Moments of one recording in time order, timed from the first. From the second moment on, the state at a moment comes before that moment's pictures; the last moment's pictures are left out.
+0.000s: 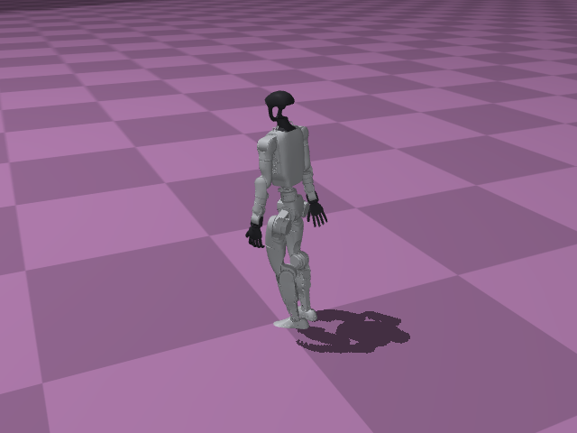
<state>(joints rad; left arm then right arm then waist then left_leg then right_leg) -0.01 0.18 0.28 1.39 0.13 0.01 -0.16 0.02 -0.13 0.05 1.62 -0.60 0.10 0.21 -0.17 0.06 -0.04 -0.11 -0.04 0.27 0.10 -0.08 0.13 -0.11 0.01 -0.31 0.17 -0.13 -0.04</state>
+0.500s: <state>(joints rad) 0.10 0.15 0.39 1.46 0.12 0.03 -0.23 -0.08 -0.18 0.15 1.52 -0.72 0.12 0.20 0.12 -0.06 0.00 -0.22 -0.05 0.55 0.14 -0.31 0.05 0.00 -0.20 -1.00 0.14 -0.23 0.00</state>
